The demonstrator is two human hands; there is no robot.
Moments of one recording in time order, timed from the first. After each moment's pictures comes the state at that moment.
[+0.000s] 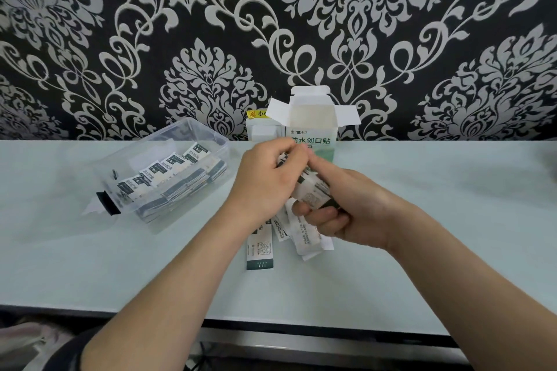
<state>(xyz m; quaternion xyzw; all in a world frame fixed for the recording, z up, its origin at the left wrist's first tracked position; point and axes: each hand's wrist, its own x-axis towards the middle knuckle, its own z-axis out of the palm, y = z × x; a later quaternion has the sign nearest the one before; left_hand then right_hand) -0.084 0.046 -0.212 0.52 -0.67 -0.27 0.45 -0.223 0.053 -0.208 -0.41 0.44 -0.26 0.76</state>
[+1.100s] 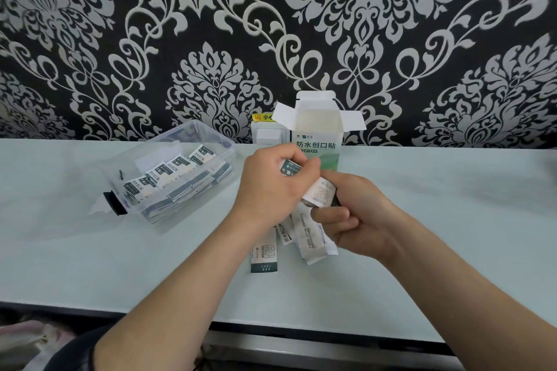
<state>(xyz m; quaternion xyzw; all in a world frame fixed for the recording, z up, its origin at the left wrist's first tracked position) -0.084 0.048 -0.218 0.51 -0.66 -0.25 0.48 -0.218 0.056 -0.211 -0.26 0.42 -0.36 0.79</state>
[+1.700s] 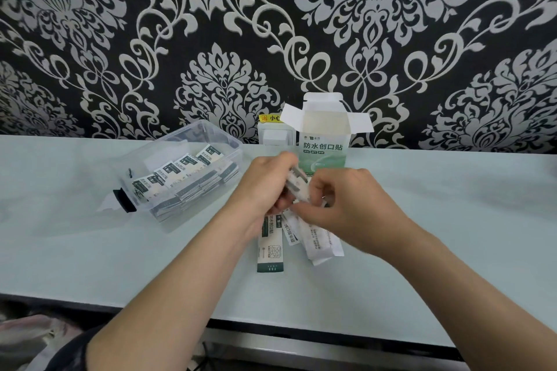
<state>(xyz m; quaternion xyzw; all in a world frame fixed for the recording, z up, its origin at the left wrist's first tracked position) -0.075 0.048 -0.208 0.60 -0.46 -0.50 0.42 -0.215 0.063 -0.211 -0.79 0.50 -0.27 0.23</state>
